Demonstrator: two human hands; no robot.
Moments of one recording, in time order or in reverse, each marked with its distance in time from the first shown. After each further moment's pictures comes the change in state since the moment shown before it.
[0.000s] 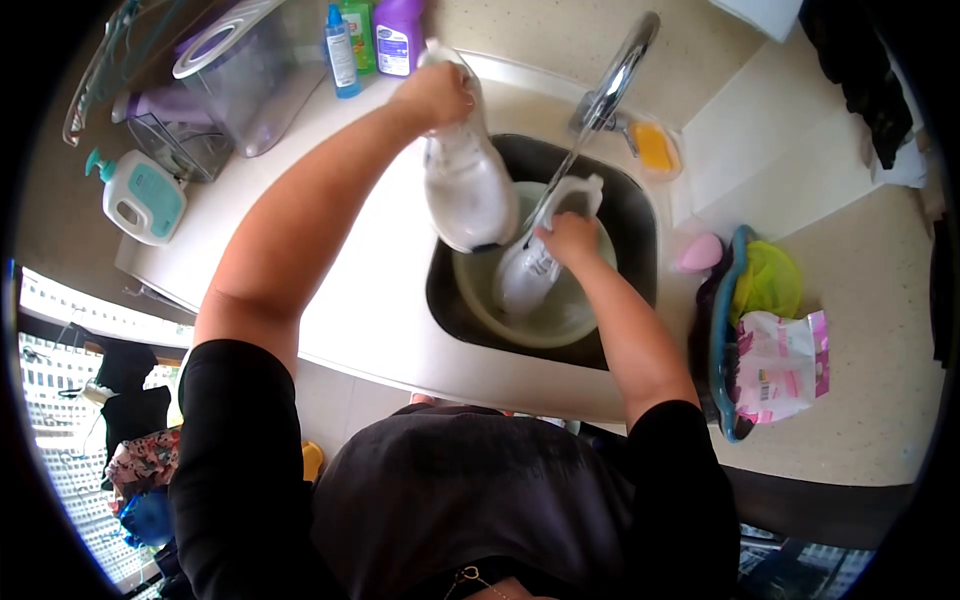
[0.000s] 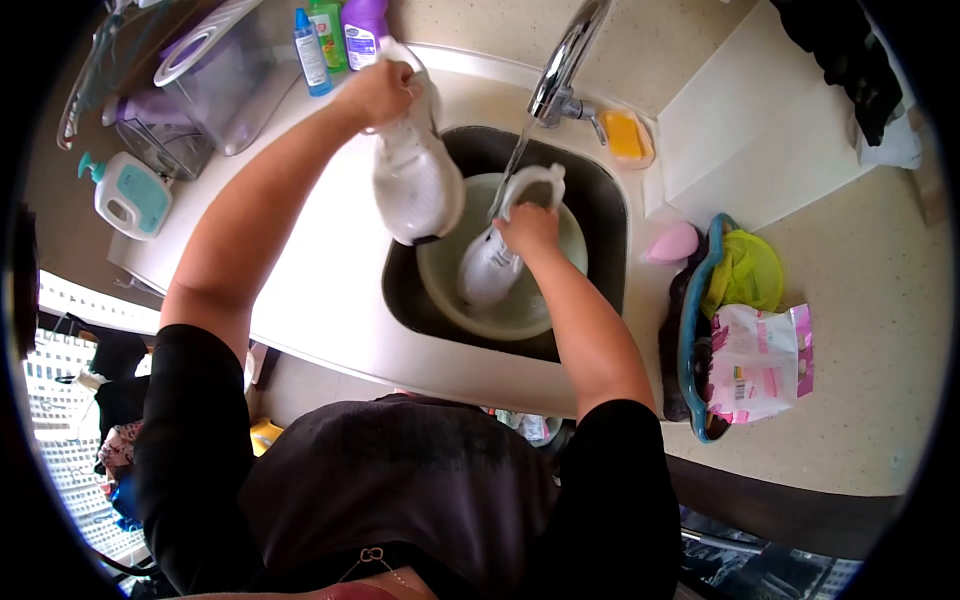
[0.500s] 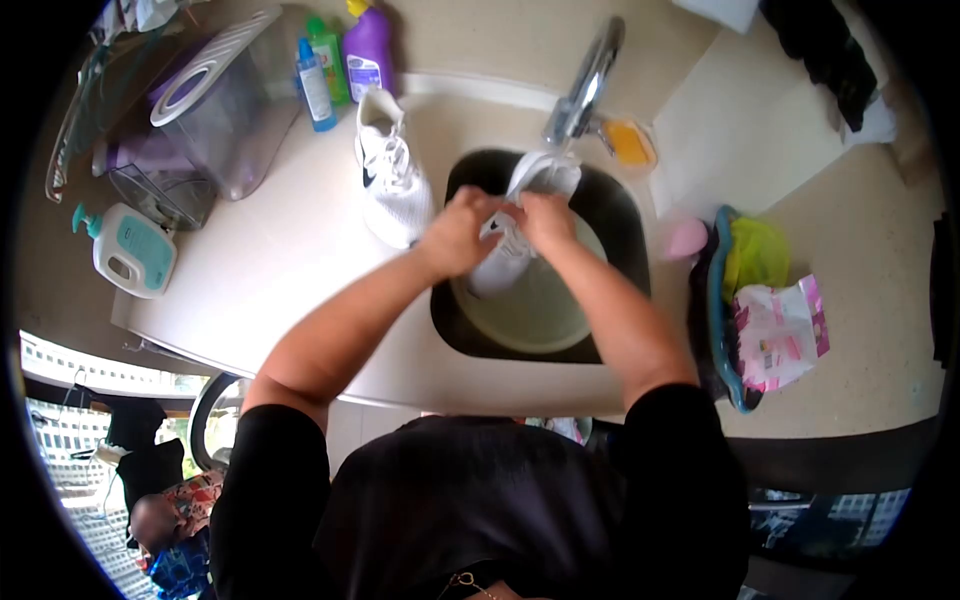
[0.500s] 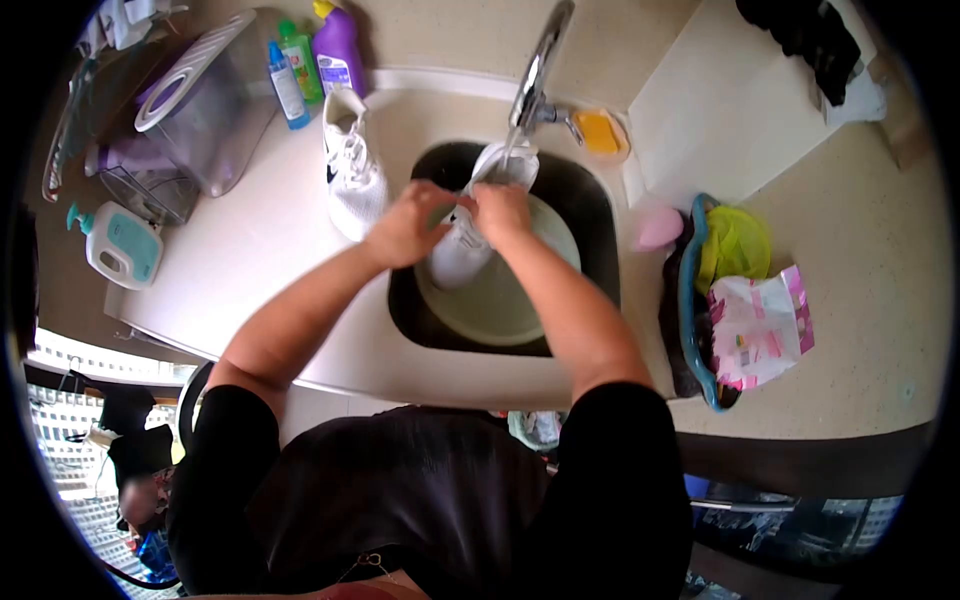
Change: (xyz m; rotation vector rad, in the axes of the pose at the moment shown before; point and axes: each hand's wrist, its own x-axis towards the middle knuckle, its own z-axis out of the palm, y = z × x) left_hand -0.078 -0.016 0.111 -0.281 0.086 0.593; right_hand 0.004 -0.047 -0.039 0.093 0.466 -0.121
